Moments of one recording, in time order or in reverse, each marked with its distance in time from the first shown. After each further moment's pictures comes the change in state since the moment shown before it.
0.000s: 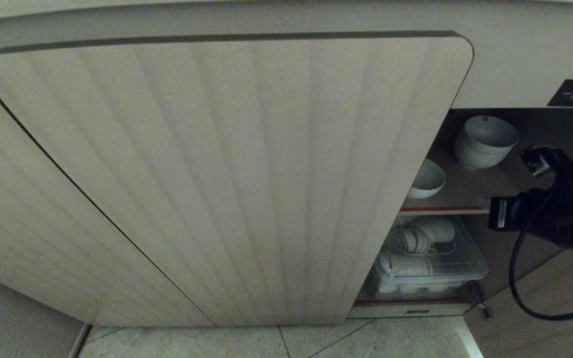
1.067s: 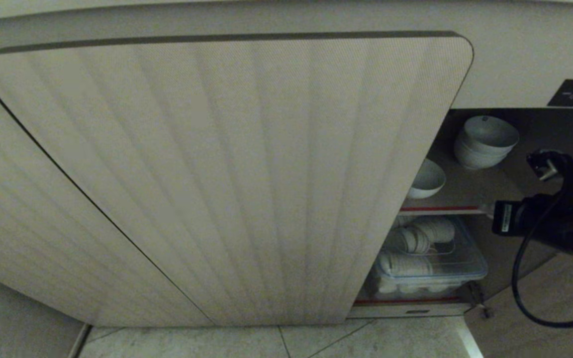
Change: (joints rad) left arm 0.000 0.000 0.000 0.000 0.001 0.000; right arm 0.003 -0.026 0.034 0.005 0.002 0.072
